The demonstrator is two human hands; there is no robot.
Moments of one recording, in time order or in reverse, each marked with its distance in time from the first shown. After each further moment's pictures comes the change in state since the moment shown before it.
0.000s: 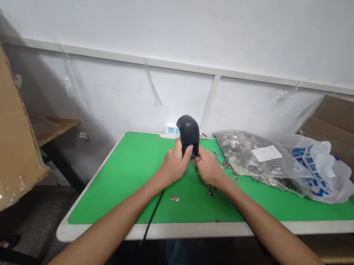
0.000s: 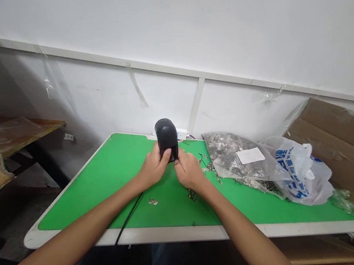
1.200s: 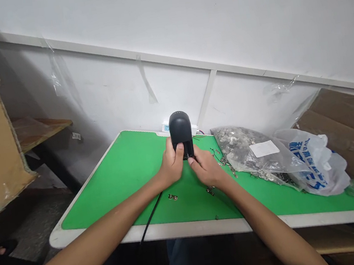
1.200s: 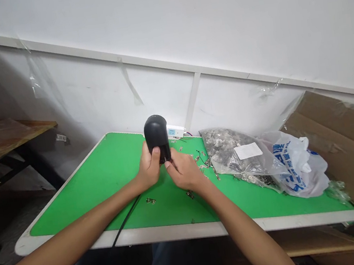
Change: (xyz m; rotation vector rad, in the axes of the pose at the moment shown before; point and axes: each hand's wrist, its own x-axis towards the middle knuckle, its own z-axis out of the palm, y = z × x) left_hand -0.005 -0.003 0.012 -0.314 0.184 0.042; right_hand 0.000 -0.013 -0.014 0.333 -0.104 0.021
